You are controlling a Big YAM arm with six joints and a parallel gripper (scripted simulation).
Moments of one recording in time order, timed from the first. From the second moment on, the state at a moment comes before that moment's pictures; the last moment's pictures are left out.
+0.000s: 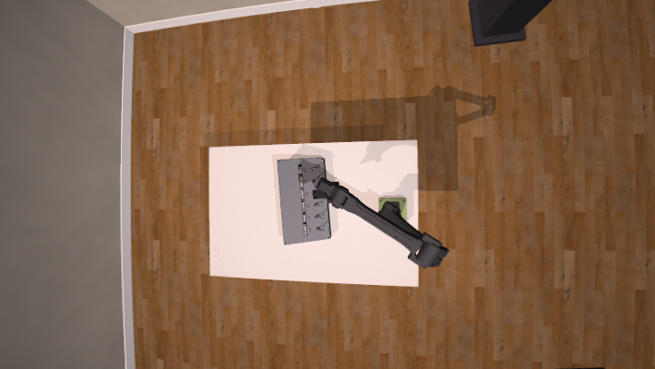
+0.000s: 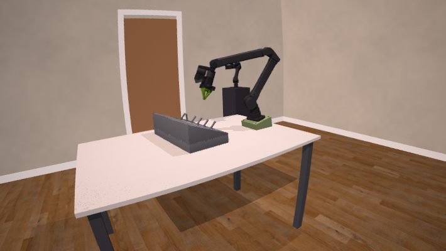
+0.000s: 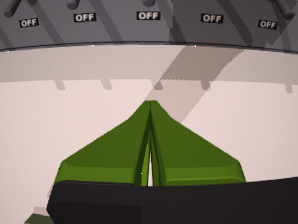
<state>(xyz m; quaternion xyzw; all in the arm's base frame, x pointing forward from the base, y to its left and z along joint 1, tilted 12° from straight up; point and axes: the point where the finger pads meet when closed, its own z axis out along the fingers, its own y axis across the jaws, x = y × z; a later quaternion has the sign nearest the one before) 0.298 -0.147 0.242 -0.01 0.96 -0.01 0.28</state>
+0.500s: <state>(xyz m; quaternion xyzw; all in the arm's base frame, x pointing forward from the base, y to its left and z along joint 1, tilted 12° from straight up) 0.300 -0.147 0.239 0.00 0.96 -0.01 0.28</state>
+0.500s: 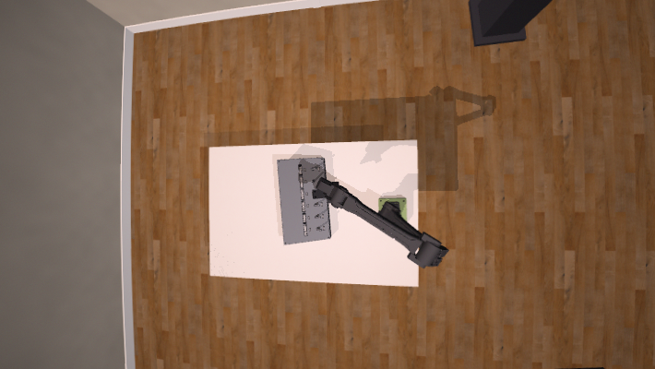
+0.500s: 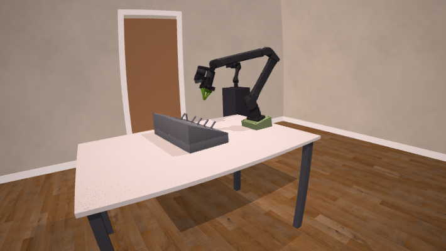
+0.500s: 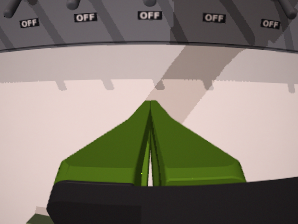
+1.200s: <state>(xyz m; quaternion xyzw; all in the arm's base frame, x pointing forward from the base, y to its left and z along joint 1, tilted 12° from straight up) 0.301 -0.147 0.240 0.00 0.96 -0.01 0.28</state>
